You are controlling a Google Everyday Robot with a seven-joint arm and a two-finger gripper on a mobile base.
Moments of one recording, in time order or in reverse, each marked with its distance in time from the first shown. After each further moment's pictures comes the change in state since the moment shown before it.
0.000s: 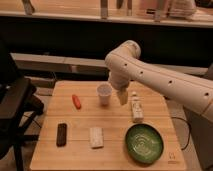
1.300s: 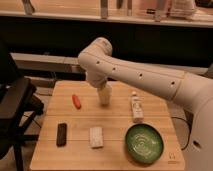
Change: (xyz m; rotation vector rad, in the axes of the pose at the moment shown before) arm -0.085 -0.051 0.000 0.019 -0.005 -0.274
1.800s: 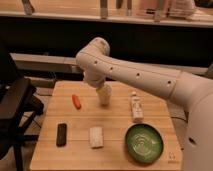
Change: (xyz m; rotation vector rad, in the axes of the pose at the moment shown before) arm -0.008 -0.011 0.006 0.008 -0.011 -0.082
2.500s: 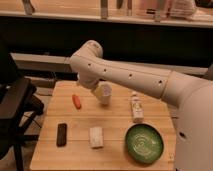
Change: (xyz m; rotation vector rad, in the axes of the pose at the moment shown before) arm -0.019 -0.012 0.016 0.013 -0.021 -0.157
